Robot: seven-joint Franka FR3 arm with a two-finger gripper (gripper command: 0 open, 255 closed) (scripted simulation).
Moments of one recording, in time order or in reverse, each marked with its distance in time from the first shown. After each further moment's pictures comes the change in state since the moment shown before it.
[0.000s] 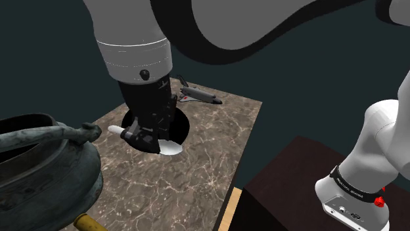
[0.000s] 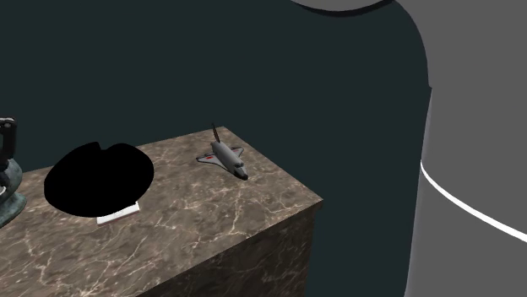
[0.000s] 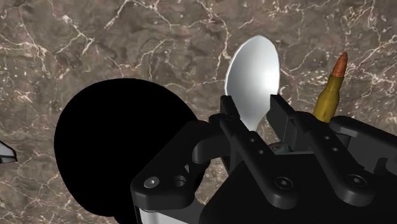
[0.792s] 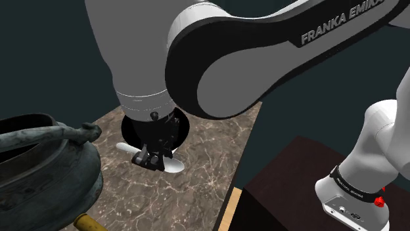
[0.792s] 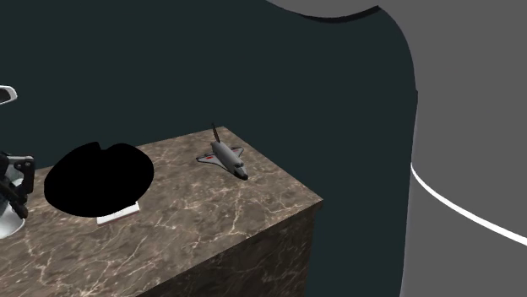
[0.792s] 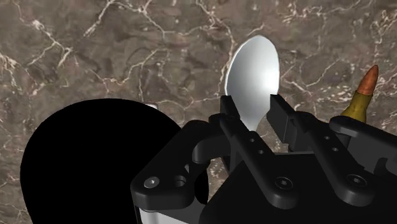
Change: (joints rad) arm -0.002 0.020 -0.005 -0.140 -0.016 0.156 0.018
